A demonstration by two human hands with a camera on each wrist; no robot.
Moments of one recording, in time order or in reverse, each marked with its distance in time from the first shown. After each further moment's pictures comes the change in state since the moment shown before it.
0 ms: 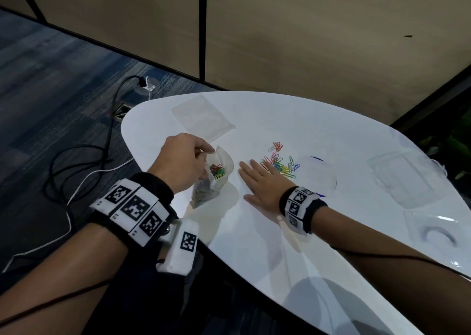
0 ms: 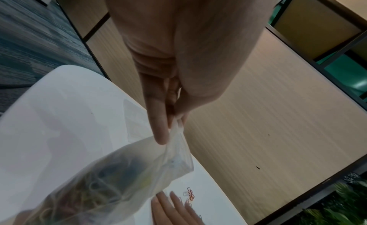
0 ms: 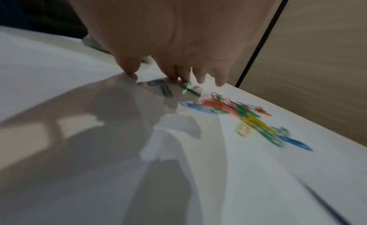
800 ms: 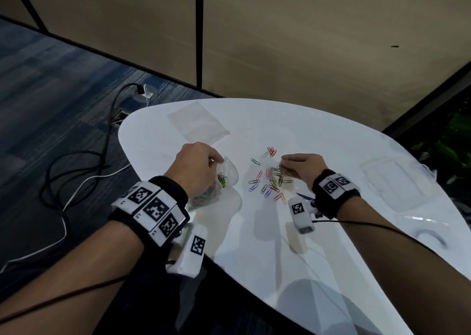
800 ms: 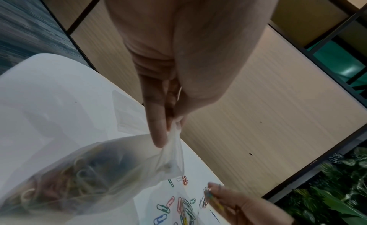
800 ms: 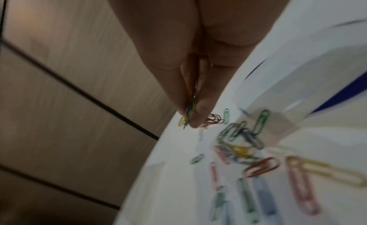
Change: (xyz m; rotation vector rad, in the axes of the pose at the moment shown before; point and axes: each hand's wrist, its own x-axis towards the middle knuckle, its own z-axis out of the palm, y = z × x) left_hand -0.005 0.021 0.020 0.128 -0.045 0.040; right_hand -0.039 0.076 -0.036 1.701 0.455 0.855
